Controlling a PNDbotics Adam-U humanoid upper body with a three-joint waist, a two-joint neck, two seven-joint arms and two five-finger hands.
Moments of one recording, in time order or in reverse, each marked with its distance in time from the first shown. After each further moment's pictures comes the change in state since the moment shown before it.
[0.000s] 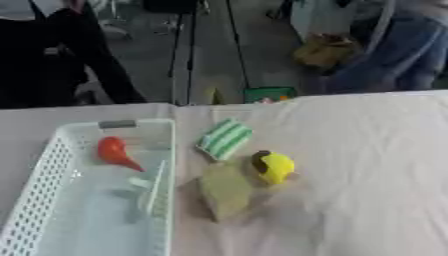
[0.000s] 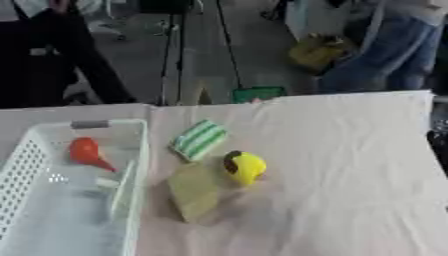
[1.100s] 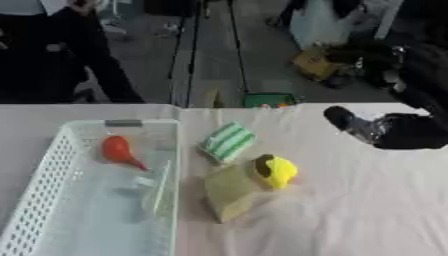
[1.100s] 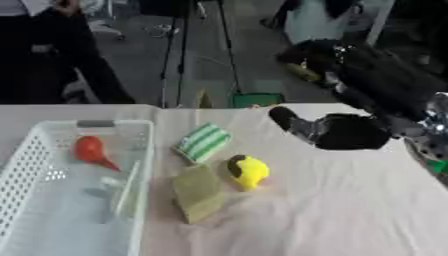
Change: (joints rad) left arm 0.005 0.009 -0.032 0.000 0.016 0.014 -0.036; right arm -0.197 -0.339 0.316 0.007 0.024 0.048 0.554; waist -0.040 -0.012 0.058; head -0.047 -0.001
